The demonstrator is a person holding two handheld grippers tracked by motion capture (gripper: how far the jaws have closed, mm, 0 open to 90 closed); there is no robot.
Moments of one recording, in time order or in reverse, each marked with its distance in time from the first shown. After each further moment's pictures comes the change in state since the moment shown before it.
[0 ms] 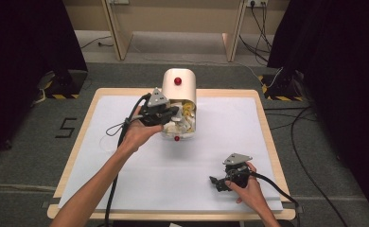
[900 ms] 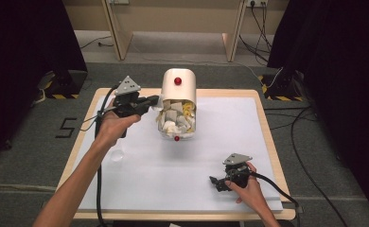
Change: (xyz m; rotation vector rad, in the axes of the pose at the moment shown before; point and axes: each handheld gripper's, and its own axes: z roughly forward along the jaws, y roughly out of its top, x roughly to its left) left arm 0.043 0.005 -0.055 -0.076 0.018 -0.082; right arm 0.000 0.000 0.000 0.002 -0.001 -0.002
